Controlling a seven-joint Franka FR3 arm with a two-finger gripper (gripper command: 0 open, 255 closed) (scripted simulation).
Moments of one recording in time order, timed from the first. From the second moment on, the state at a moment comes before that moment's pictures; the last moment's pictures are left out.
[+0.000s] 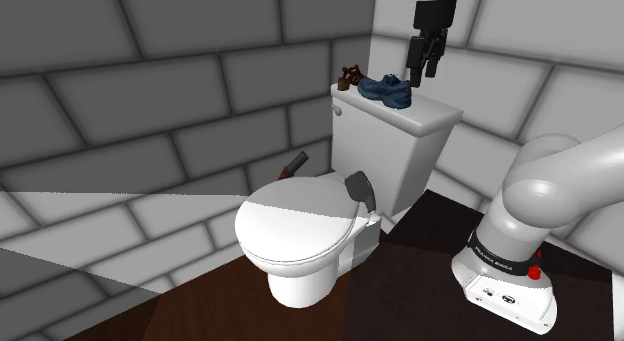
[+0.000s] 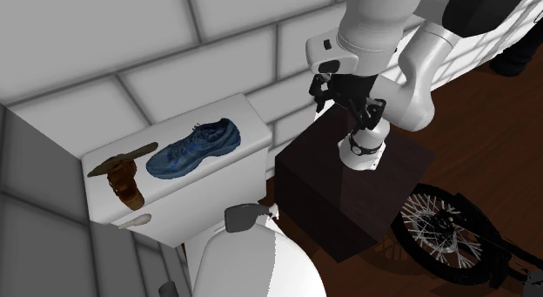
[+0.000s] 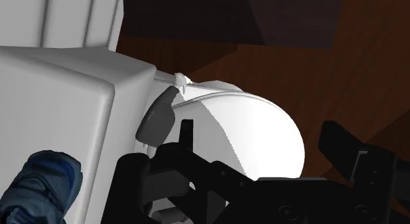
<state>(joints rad) 0.00 -0.80 -0.06 -2.30 -0.06 1.45 -0.09</state>
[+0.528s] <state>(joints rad) -0.04 -0.66 -0.12 -2.26 -0.11 1.60 -0.10</state>
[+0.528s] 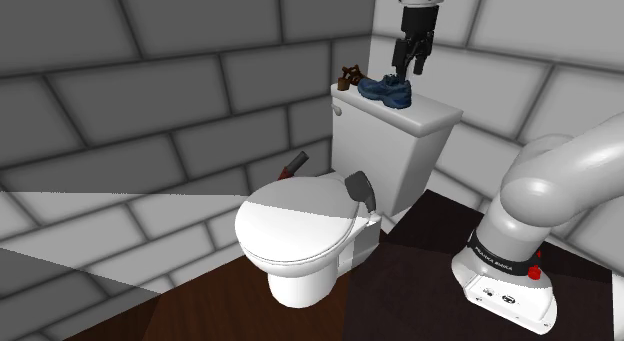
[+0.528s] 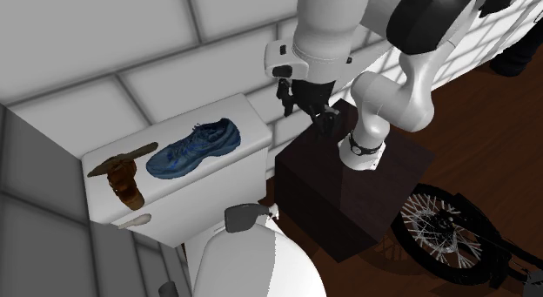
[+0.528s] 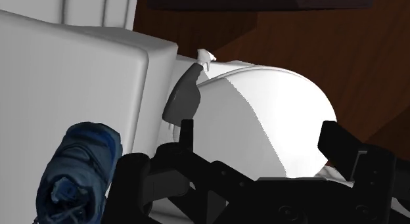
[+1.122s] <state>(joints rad) -0.09 -0.41 -0.21 -2.14 -0.16 1.80 -0.12</state>
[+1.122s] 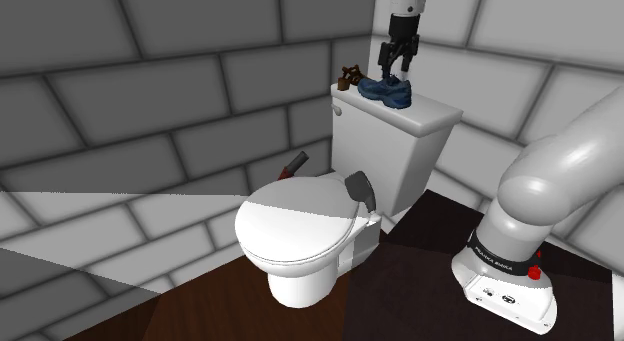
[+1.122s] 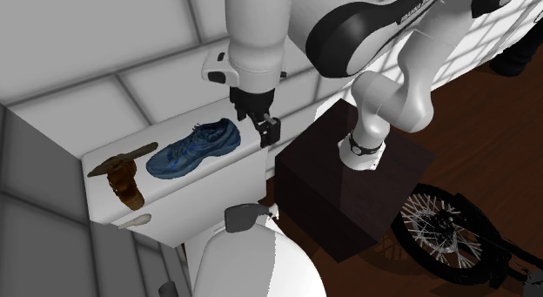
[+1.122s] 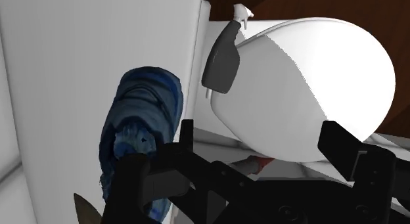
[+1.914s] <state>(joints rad) -0.15 -0.07 -0.33 -1.86 -0.11 1.96 -0.17</state>
